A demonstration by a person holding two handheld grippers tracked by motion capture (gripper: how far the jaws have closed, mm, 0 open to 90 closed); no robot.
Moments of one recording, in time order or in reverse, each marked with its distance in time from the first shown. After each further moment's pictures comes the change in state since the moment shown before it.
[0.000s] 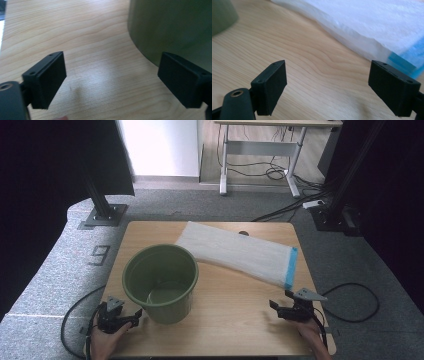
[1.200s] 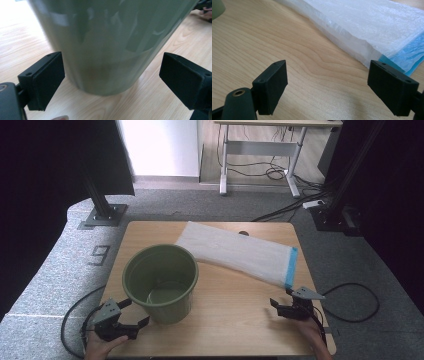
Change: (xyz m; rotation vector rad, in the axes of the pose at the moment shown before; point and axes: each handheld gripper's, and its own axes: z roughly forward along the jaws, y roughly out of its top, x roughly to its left) left arm -0.024 0.021 -0.049 -0.235 -0.373 0.195; right arm -0.003 0.002 0.004 0.012 -0.038 -0.060
